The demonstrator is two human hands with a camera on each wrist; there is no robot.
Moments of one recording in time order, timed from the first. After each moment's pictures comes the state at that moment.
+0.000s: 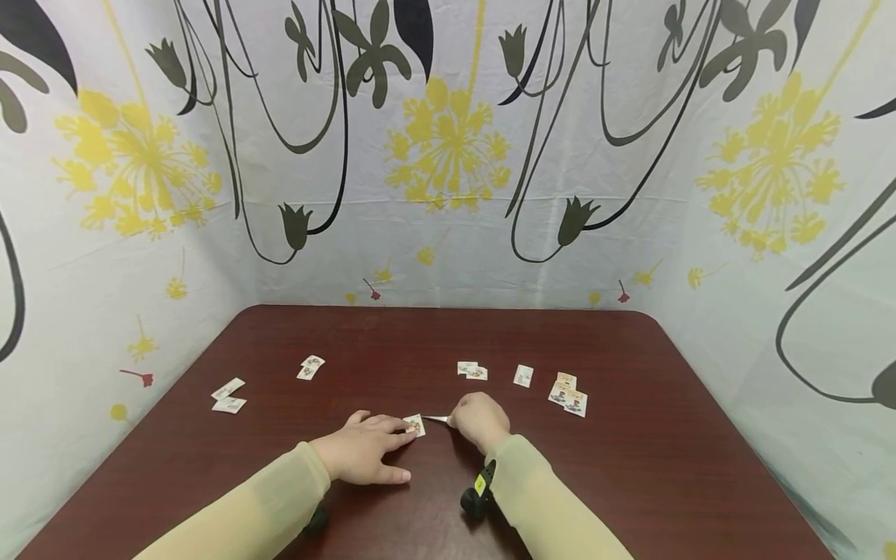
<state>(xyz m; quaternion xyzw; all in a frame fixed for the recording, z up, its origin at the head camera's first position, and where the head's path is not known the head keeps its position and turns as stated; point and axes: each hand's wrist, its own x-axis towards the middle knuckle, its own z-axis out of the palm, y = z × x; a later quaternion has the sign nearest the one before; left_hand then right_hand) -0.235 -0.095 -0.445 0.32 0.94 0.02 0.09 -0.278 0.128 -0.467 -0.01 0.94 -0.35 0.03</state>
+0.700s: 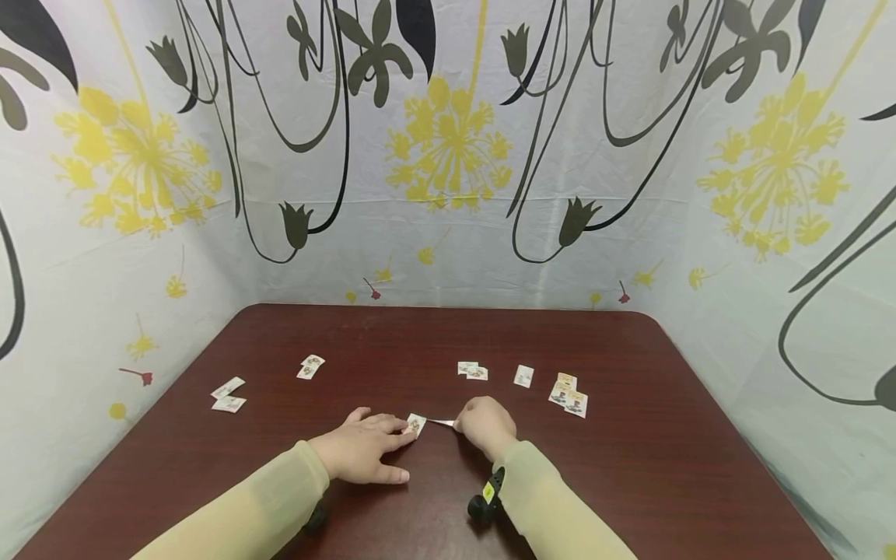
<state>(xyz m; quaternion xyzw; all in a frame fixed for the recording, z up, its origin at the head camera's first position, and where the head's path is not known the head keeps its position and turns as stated) -0.235 -0.096 -0.443 0.32 0.94 0.00 0.08 -0.275 0.137 -0.472 -0.01 0.94 -0.35 0.02</state>
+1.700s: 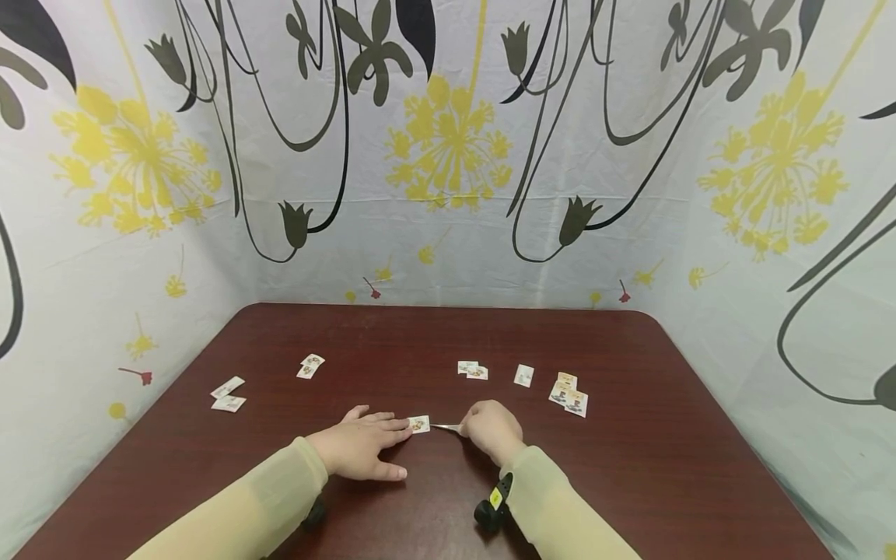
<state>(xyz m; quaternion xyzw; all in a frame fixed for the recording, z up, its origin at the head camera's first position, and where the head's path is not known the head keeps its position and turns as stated) -0.238 -0.100 -0.439 0.31 0.94 0.02 0.12 -0.267 0.144 -0.472 0.00 0.93 -0.37 0.04</state>
